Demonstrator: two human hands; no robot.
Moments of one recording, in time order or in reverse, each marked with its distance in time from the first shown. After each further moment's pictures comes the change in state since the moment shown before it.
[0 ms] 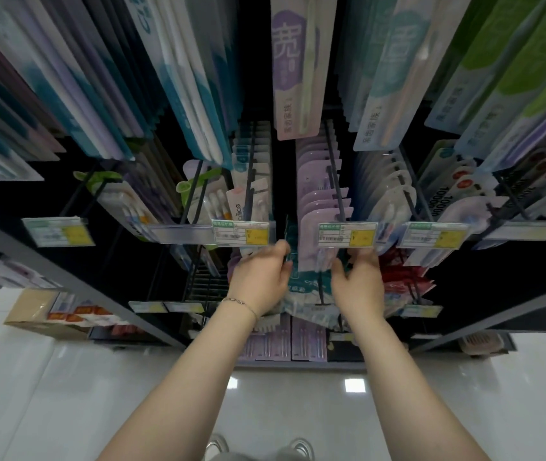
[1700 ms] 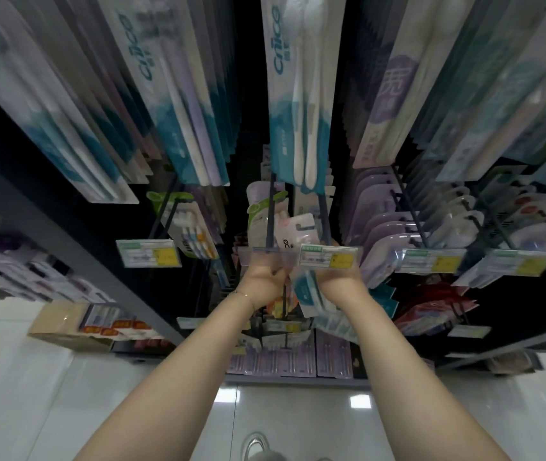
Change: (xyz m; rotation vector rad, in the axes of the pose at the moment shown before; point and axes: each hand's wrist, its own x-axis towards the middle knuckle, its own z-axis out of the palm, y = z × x) left_hand 0.014 -0.111 -0.033 -0.691 -0.160 -0.368; right_hand 0.005 -0.108 0.086 0.054 -0.458 0.055
